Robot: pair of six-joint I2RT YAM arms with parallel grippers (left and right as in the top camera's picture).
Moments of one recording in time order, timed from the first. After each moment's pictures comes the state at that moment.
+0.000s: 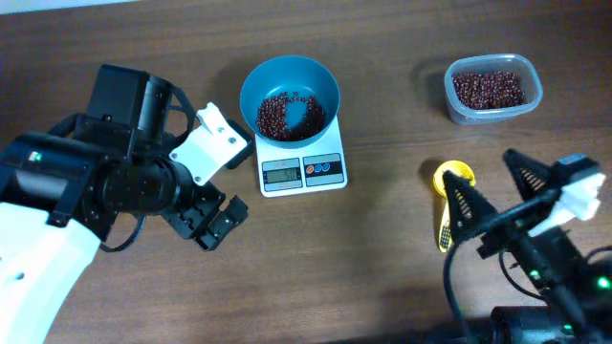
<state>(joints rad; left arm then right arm) -0.34 1.23 1.16 -1.14 0.24 0.50 -0.12 0.02 0.34 -0.41 -0.43 0.19</state>
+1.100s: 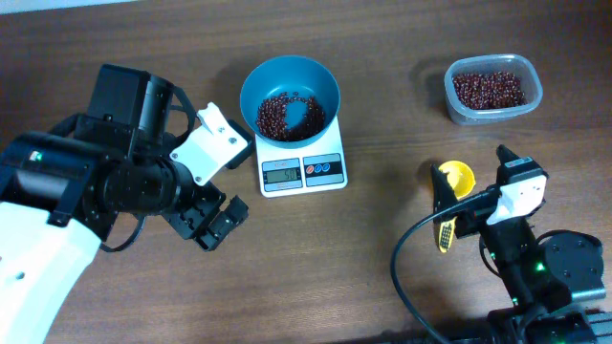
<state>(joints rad) -0.34 1.23 1.16 -1.14 0.24 0.50 0.02 0.01 0.03 -0.09 -0.12 -0.08</state>
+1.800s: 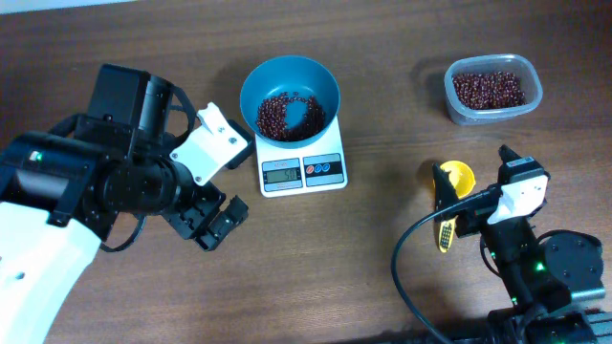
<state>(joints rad) -0.34 1.23 1.16 -1.14 0.24 0.50 0.02 0.01 0.03 -0.09 -0.10 -0.08</state>
